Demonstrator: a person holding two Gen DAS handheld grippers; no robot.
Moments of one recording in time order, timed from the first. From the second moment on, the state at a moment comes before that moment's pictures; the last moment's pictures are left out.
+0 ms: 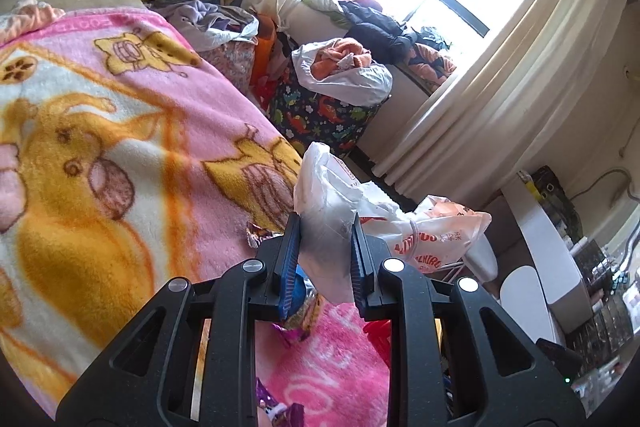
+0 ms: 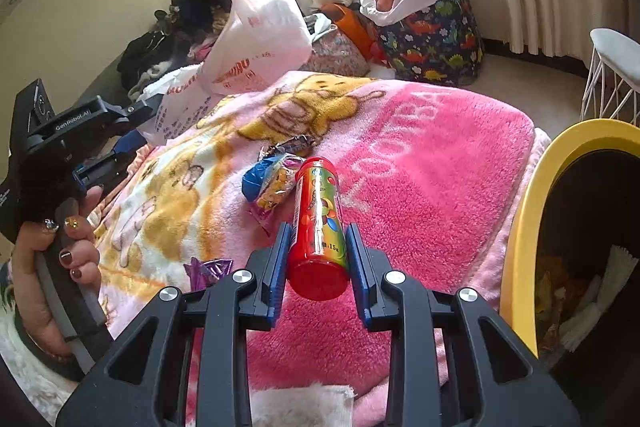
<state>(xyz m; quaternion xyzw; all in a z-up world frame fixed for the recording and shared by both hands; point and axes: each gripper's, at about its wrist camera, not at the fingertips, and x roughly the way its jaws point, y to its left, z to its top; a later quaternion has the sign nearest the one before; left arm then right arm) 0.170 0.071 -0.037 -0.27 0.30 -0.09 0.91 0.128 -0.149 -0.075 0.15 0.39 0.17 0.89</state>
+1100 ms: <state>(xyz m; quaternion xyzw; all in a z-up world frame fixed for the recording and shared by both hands) 0.150 0.006 -0.013 -0.23 0.30 -0.14 0.92 0.091 -0.230 -0.047 0.21 0.34 0.12 0.91</state>
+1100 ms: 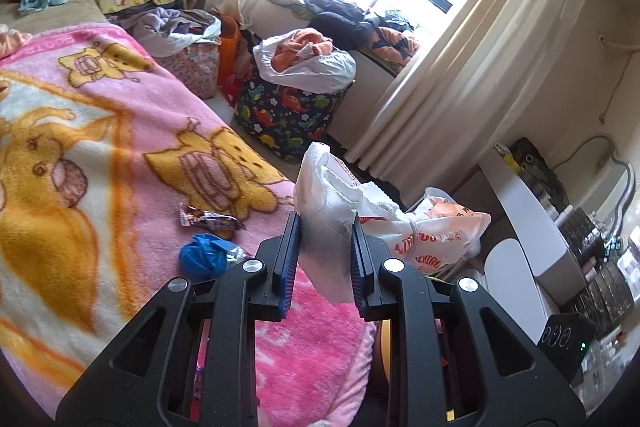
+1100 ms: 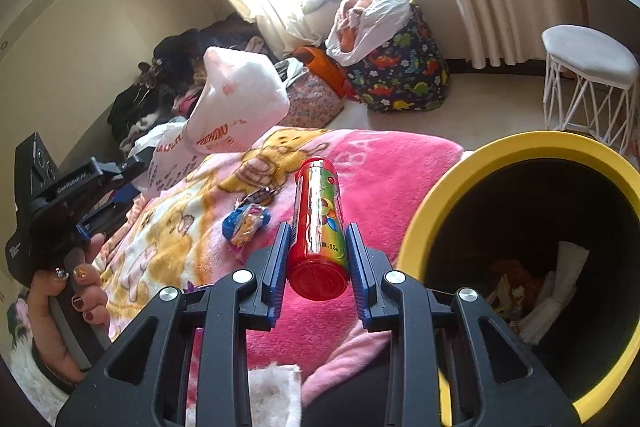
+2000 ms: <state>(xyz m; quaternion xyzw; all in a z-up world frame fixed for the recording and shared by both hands) 0.141 -0.054 -0.012 -0.19 0.31 -0.18 0.91 0.064 -0.305 -0.048 0.27 0.30 0.05 0.91</state>
